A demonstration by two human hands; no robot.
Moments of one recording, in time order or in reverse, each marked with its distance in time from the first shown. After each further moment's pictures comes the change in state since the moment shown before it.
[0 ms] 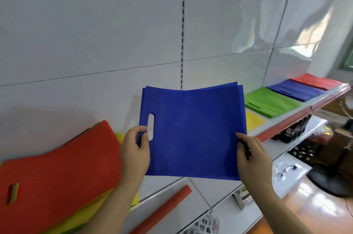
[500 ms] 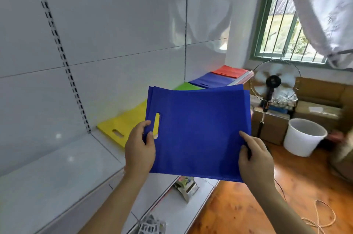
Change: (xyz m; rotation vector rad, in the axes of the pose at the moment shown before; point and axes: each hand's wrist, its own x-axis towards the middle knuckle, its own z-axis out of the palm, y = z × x) left_hand -0.102 0.132 0.267 -0.055 -0.332 0.141; right_hand 0.040 0.175 -0.227 -0.287 0.186 0.141
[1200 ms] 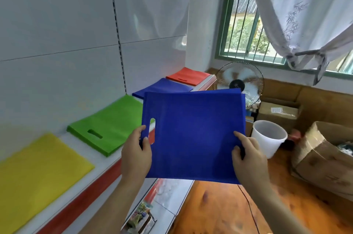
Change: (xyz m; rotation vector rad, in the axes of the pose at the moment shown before) left_hand 0.122 0.023 0.354 -0.047 -0.185 -0.049; right_hand 0.241 0.230 0.001 -0.154 -0.013 0.133
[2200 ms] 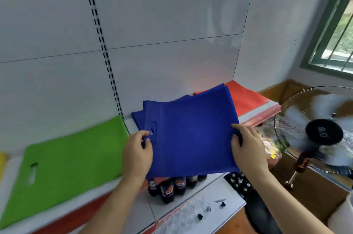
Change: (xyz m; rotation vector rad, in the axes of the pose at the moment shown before) left_hand 0.227 -0.017 0.226 0.321 0.346 -0.229; right_hand 0.413 0.113 0.234 0.175 -0.378 -0.280
